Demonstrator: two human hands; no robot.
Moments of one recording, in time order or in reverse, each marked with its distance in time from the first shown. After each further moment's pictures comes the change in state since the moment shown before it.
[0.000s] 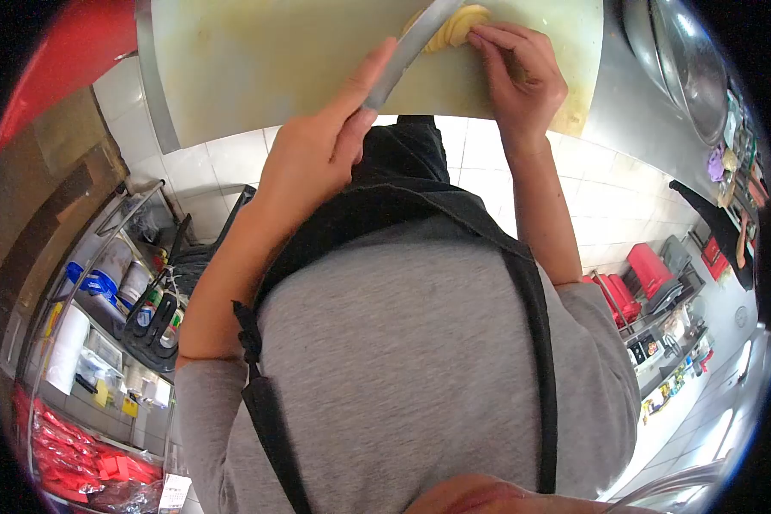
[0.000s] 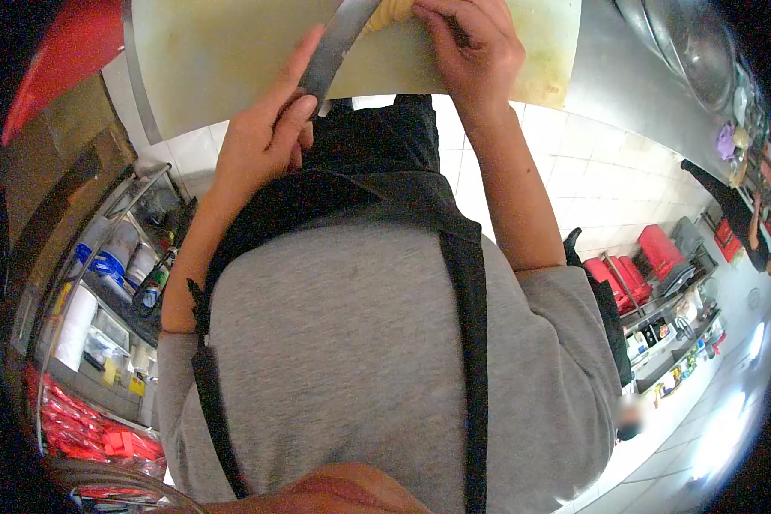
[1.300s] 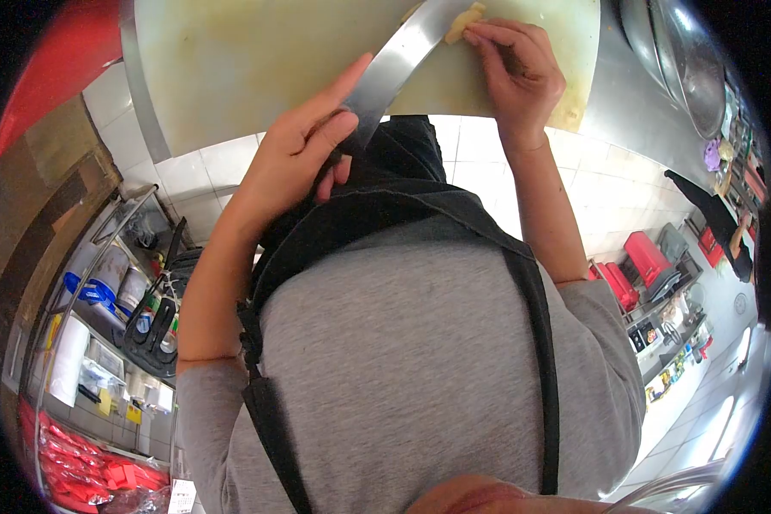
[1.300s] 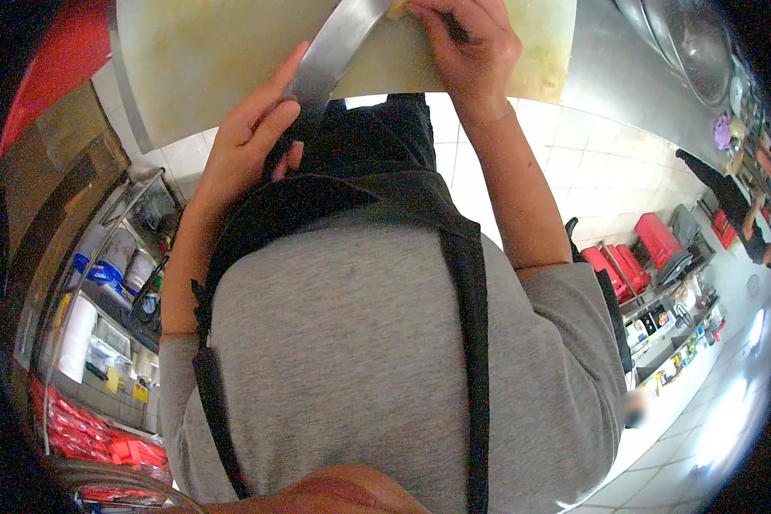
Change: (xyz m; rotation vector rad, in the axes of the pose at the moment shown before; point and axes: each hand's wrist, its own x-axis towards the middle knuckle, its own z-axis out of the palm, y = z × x) left_hand -0.002 -0.014 -0.013 -0.488 -0.184 -0.248; right_hand -0.005 0.008 0.003 0.088 -0.007 0.045
